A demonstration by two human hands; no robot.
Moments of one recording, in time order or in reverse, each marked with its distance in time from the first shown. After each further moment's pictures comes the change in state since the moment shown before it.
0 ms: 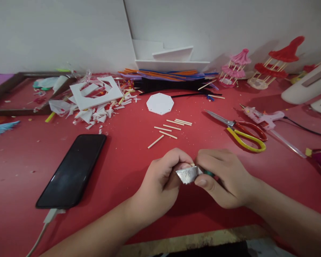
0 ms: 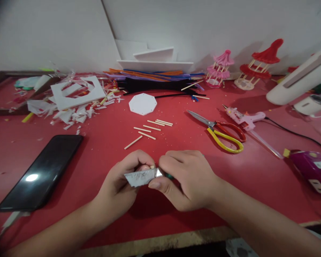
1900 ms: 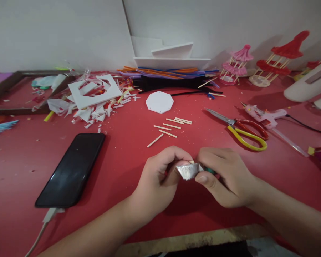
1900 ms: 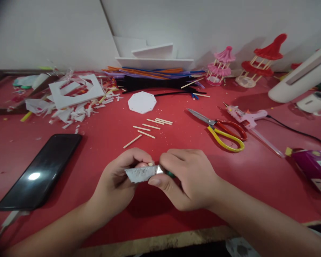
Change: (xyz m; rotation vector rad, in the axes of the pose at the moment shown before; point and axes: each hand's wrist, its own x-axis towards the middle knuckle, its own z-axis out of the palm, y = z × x) left_hand 0.003 0.001 0.003 0.004 0.122 -0.006; right_hand -0.002 0.000 0.000 0.006 0.023 0.036
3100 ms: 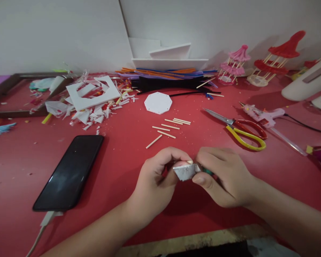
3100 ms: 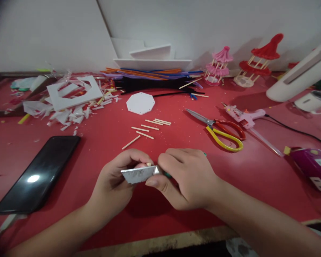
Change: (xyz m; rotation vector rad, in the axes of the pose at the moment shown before) left_hand -0.003 0.000 0.001 -0.032 0.042 -0.060; right_hand 0.001 -0.003 0.000 -0.112 0.040 -0.017
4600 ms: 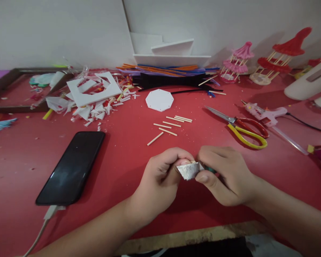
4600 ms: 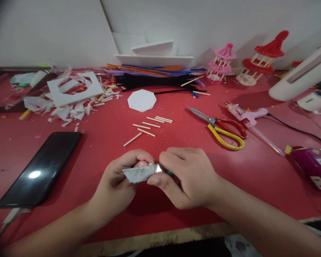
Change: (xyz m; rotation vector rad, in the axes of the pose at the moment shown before) left_hand 0.002 0.007 0.003 -0.061 -0.054 -0.054; right_hand -0.001 -0.001 0.002 0.097 0.004 -0.014
